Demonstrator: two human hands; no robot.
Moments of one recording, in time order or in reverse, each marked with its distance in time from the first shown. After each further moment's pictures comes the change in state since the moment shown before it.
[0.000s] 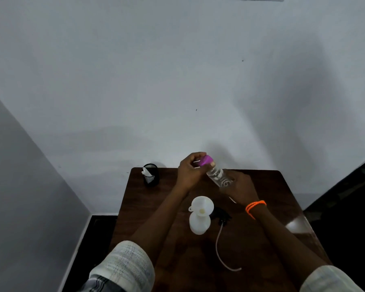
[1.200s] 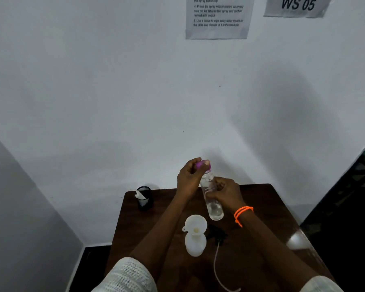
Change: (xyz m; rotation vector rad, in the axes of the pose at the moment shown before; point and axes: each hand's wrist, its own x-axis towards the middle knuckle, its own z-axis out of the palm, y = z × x) left_hand 0.004 0.050 0.028 -0.031 -0.003 -0.007; right_hand -0.006 -0.059 -0.027 0.335 0.050 0.130
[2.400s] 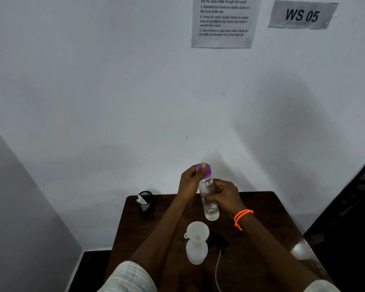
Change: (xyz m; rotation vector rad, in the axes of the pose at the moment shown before) left_hand -0.002 0.012 -0.006 -0.196 -0.100 0.001; right_hand 0.006 -0.012 0.004 0.095 -0.024 -0.008
